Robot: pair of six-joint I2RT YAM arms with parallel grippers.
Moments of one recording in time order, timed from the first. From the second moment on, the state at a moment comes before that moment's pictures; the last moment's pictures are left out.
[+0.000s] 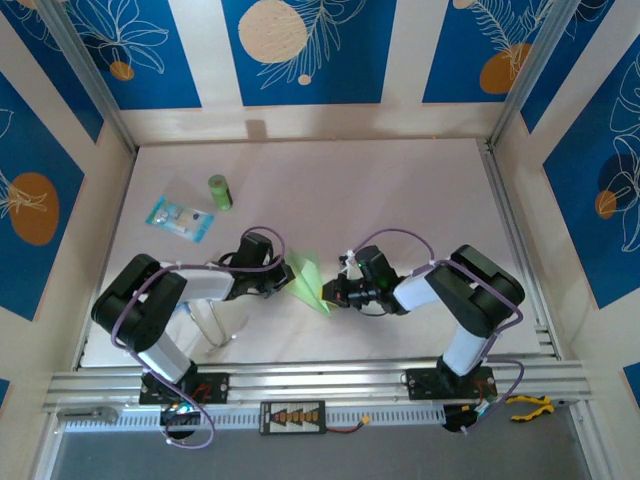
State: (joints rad) left arm -0.56 1.63 0.61 0.15 0.32 -1.08; right arm 0.67 1.71 0.47 0.51 -0.60 0.98
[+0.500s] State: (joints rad) left arm -0.57 1.61 0.59 0.17 0.31 -1.10; right arm 0.69 1.71 0.47 0.52 -0.56 1.03
